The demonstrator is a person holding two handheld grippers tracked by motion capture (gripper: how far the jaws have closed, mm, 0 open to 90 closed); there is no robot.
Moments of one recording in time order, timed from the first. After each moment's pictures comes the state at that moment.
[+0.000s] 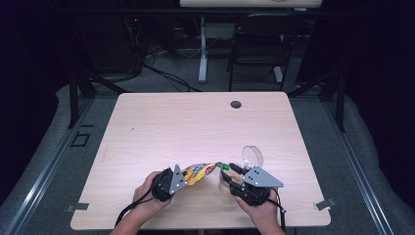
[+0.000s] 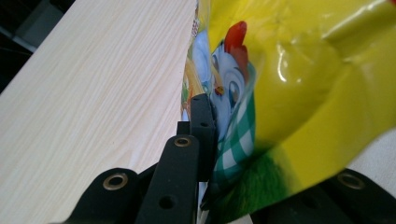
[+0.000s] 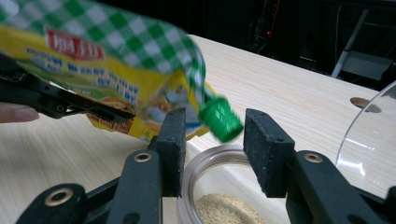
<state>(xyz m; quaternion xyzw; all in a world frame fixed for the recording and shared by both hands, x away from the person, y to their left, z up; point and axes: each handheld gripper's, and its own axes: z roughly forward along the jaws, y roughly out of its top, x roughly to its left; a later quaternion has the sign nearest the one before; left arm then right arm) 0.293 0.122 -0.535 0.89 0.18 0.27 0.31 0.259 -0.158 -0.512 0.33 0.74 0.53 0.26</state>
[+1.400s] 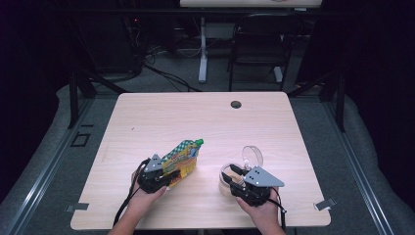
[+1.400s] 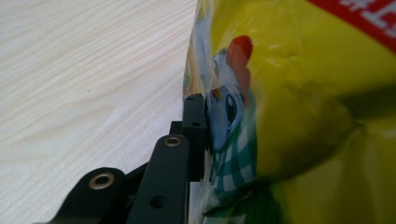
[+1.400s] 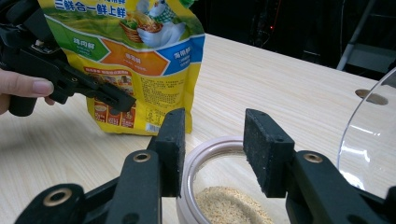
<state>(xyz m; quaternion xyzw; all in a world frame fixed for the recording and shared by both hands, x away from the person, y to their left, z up) 0.323 0.168 -0.554 0.83 0.34 0.12 0.42 0.260 -0.161 -0.516 0.33 0.74 0.52 0.25</state>
